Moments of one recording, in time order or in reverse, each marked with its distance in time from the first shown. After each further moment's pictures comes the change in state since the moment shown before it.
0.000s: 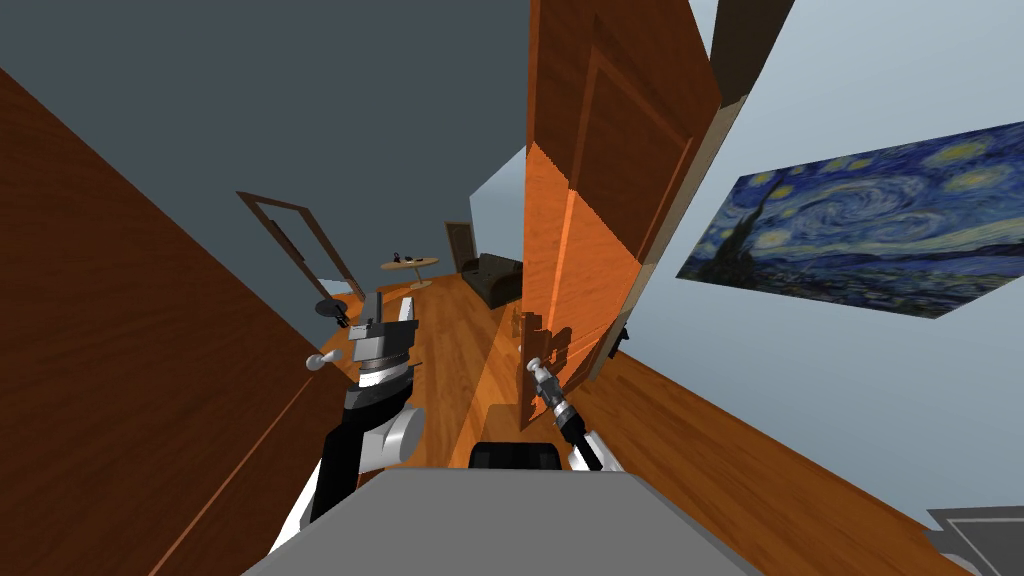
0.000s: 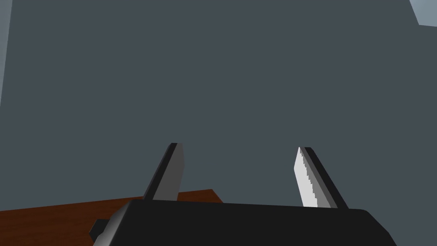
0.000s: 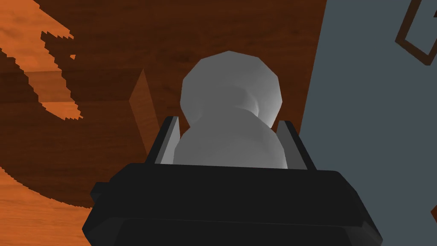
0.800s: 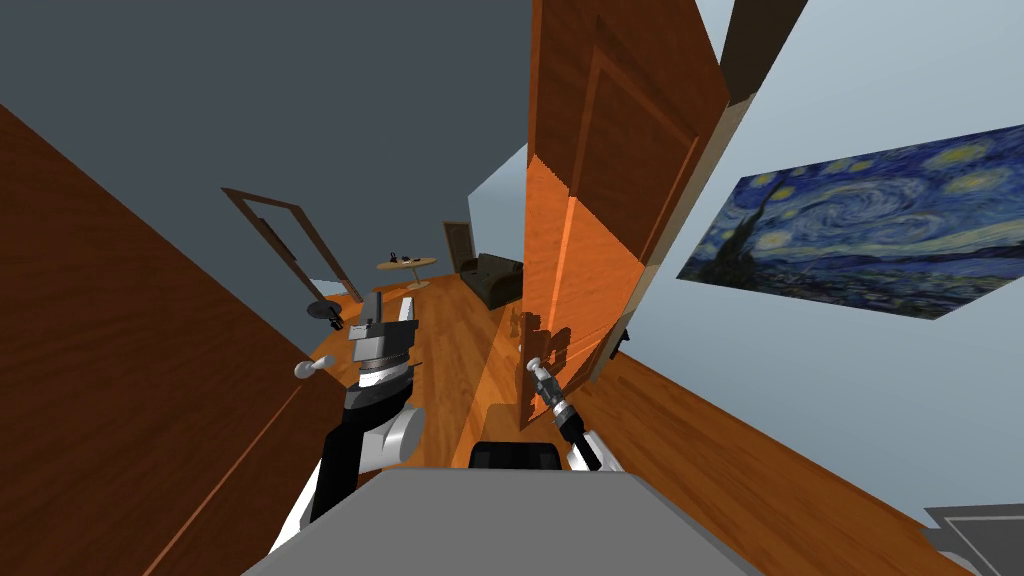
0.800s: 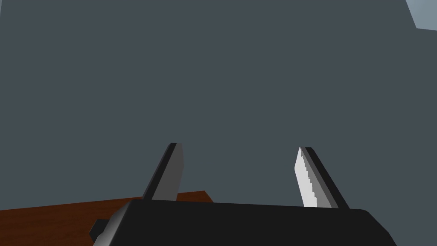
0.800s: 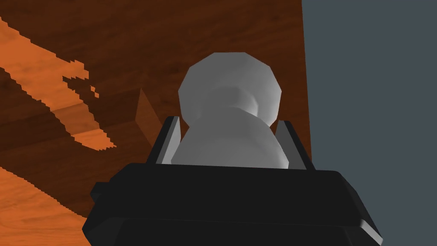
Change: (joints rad) arm -0.017 -0.007 0.026 0.027 -0.056 -0.004 -0.199
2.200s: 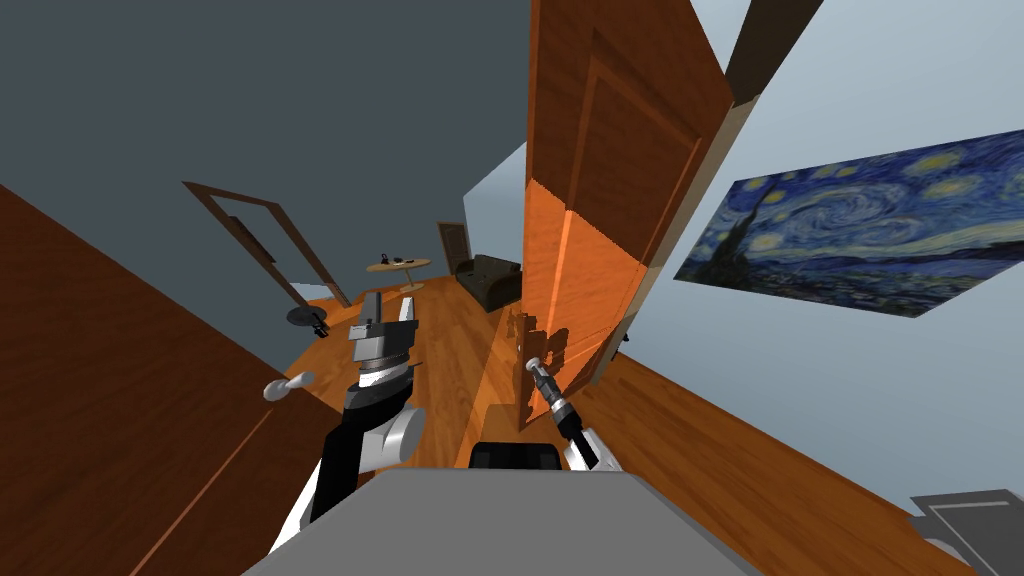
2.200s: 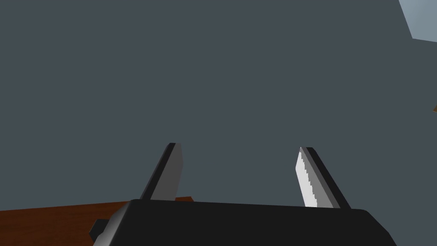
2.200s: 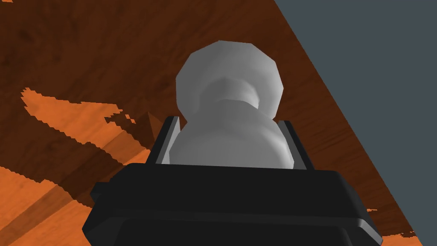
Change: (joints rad) arm -0.031 -0.009 0.050 0.037 -0.113 0.001 -0.346
